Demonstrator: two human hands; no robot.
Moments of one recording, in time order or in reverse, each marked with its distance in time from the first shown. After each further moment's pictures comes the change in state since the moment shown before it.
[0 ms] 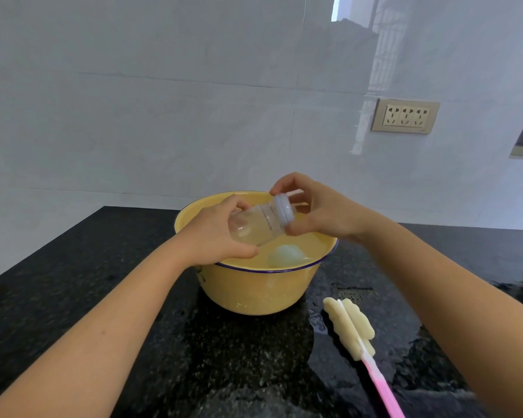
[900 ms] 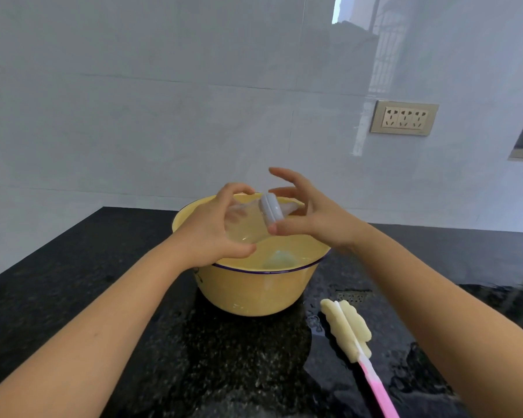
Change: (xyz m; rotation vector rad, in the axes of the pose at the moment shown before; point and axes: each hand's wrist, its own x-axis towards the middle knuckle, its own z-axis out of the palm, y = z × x) left_hand -0.004 0.004 -0.002 -0.074 0.075 0.093; right_hand -0.009 -0.004 0.014 0.115 0.076 0.036
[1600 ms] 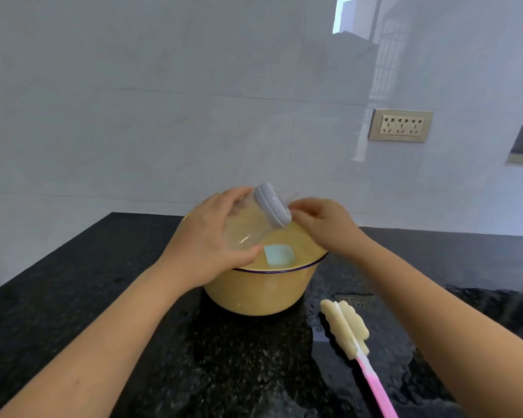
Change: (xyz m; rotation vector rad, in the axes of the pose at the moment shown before) left_hand -0.036 0.027 -0.005 0.124 0.255 0.120; right_hand -0.005 0.011 0.000 -0.407 0.324 0.066
